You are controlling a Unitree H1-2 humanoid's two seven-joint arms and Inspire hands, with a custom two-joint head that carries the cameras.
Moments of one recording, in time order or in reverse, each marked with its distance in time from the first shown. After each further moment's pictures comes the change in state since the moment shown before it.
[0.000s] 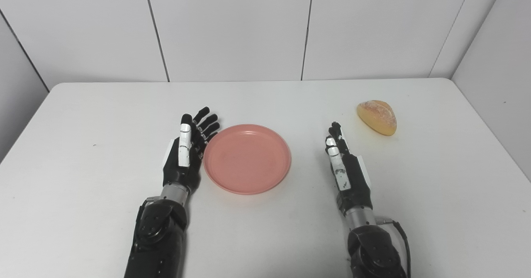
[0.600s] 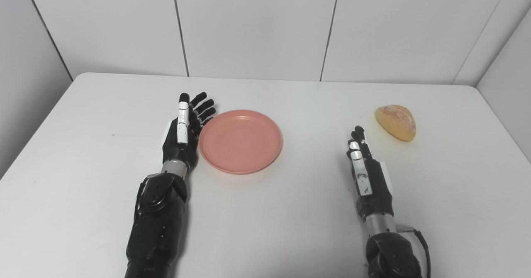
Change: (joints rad) left arm -0.102 0.043 0.077 0.109 -0.014 0.016 0.067; right arm 0.007 -0.009 -0.005 -0.009 0.011 0.006 0.007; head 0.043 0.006
